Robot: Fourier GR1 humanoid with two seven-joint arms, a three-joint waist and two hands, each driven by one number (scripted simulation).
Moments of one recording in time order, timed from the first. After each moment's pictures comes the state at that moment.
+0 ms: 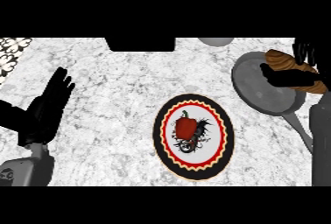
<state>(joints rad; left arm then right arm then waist) -0.17 0.19 0.11 -1.60 0.13 0.05 0.25 -0.59 -0.25 -0.23 -1.63 1.12 0.27 0.20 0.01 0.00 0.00</state>
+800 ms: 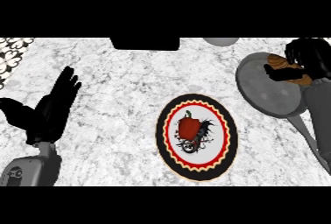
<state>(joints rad) -0.18 0.16 0.08 -1.60 0.10 0.06 0.25 -0.77 -0.39 -0.36 -0.76 1.05 -0.15 -0.25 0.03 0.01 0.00</state>
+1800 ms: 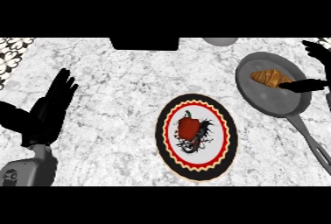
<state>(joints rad) -0.16 0.17 0.10 -1.60 0.12 0.03 0.24 -0.85 -0.52 -0.64 -0.31 0.79 -0.10 -0.47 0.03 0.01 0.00</state>
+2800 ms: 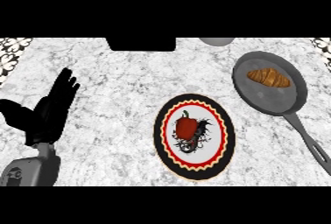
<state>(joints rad) -0.18 0.16 0.10 -1.59 0.10 0.05 0.24 -0.58 -0.84 -0.84 -0.24 0.46 0.46 -0.71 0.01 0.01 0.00</state>
